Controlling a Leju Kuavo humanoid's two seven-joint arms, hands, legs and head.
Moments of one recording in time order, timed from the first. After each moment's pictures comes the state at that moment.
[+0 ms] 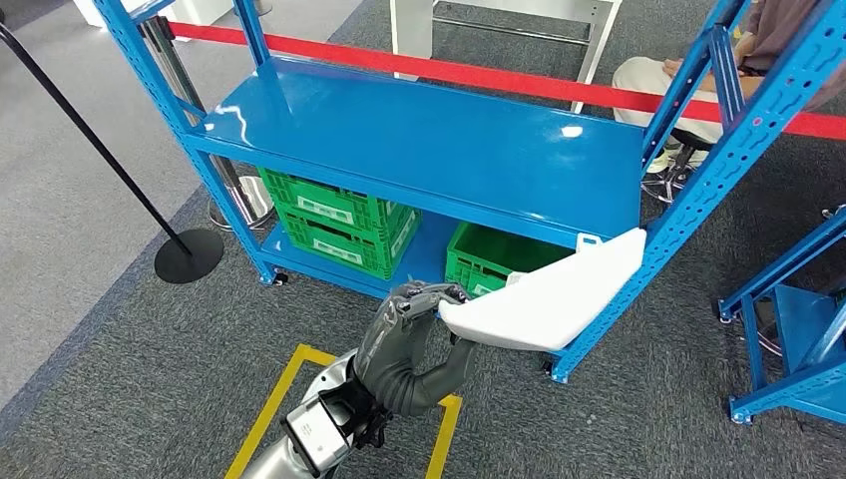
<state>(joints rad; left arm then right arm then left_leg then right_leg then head) -0.35 -0.20 -0.84 -1.44 -0.10 -0.04 -0.65 -0.04 0.07 -0.13 -0.16 0.73 -0.22 -0.06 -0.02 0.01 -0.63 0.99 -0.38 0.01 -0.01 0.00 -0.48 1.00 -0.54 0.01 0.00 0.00</state>
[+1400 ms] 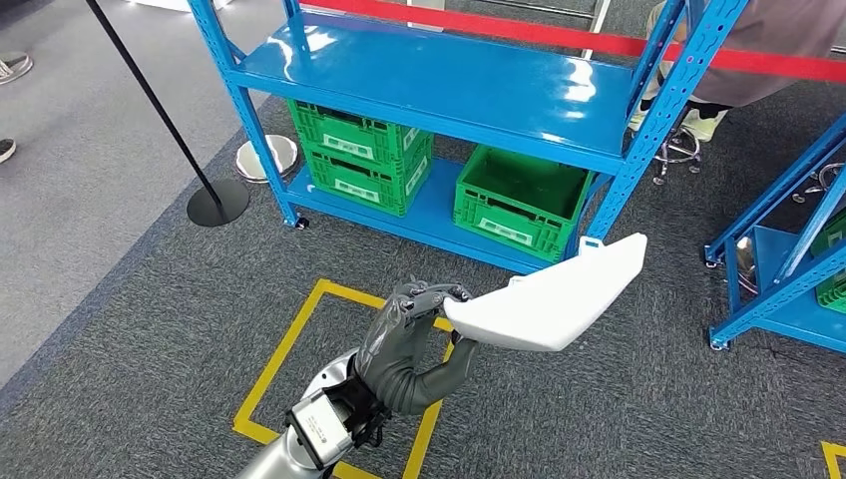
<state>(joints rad) -0.36 -0.19 -0.84 -1.44 -0.09 -0.05 -0.62 -0.05 0.07 -0.14 -0.16 0.75 -0.20 -0.03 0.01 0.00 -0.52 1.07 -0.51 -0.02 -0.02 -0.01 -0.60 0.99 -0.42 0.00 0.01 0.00</state>
